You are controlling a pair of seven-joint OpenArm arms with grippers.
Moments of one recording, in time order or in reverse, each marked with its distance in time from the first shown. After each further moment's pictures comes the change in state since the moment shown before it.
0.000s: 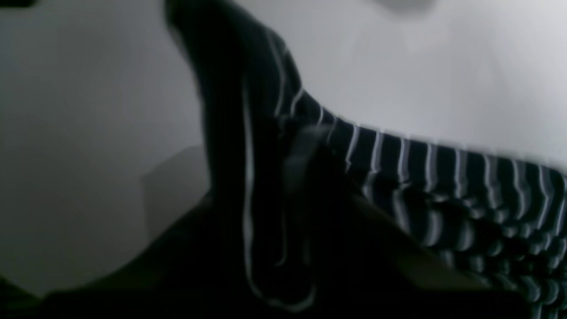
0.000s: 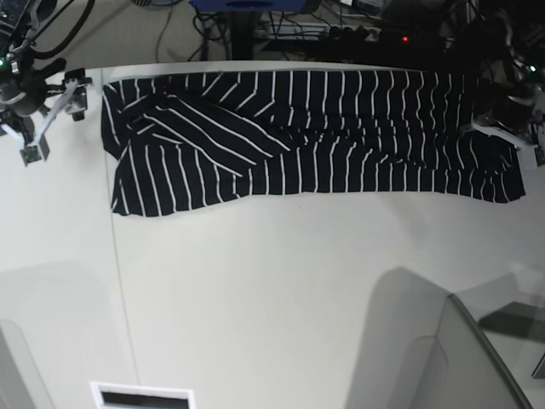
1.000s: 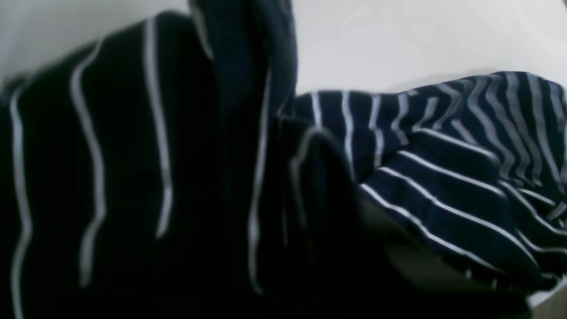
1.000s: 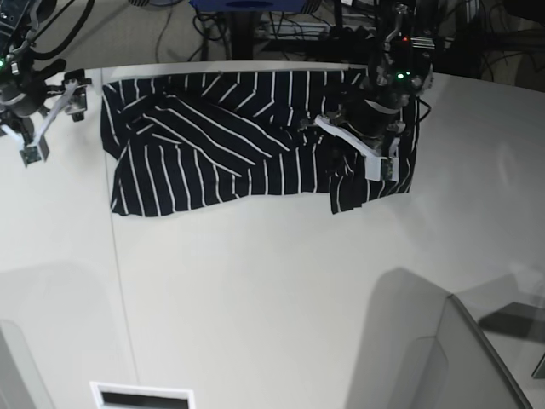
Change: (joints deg) left arm -1.6 4.7 40.6 1.3 -0.1 19.6 0.1; right arm 0.2 0.0 -0.2 0.0 0.0 0.0 0.0
